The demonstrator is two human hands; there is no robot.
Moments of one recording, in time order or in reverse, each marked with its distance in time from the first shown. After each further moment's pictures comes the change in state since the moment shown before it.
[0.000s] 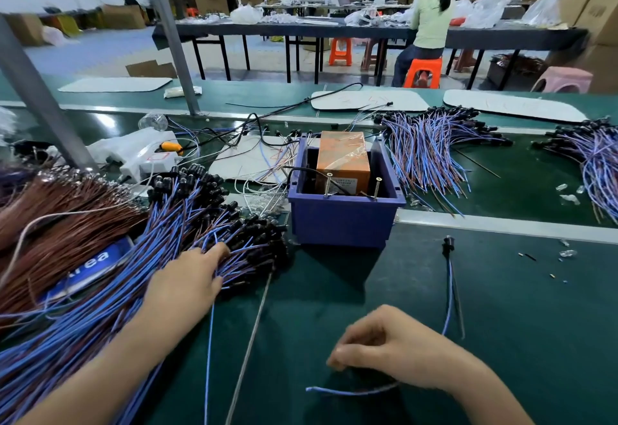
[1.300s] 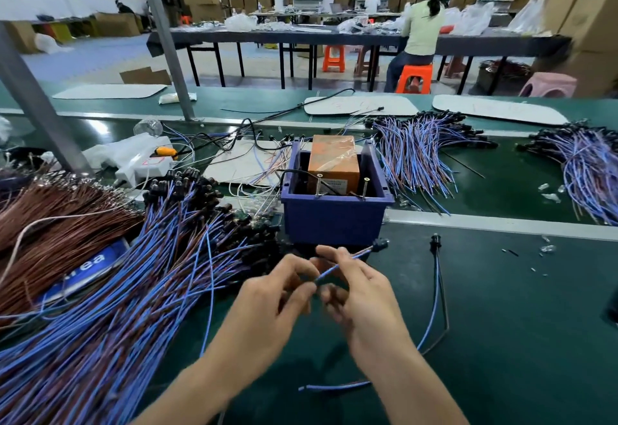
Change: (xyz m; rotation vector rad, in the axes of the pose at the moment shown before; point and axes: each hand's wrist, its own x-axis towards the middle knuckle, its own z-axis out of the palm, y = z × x) left_hand -0.062 0.083 0.000 -0.895 0.185 0.514; right_hand 0.025 -0.046 0.032 1.010 0.662 0.026
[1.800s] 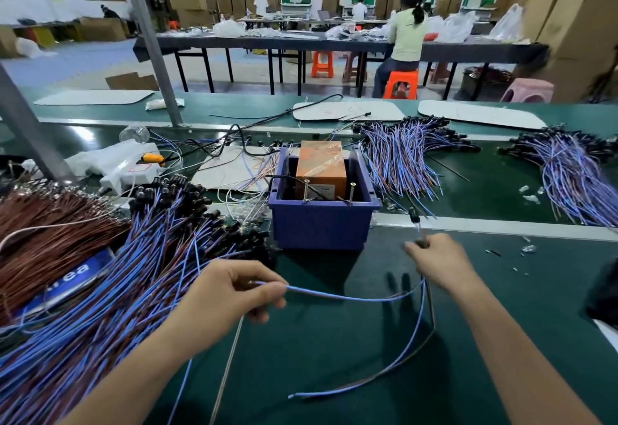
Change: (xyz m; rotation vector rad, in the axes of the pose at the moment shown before) left_hand 0.016 -0.010 -0.036 -0.357 -0.119 -0.294; right_hand 0.069 -0.068 -0.112 -1.181 0.383 -0.105
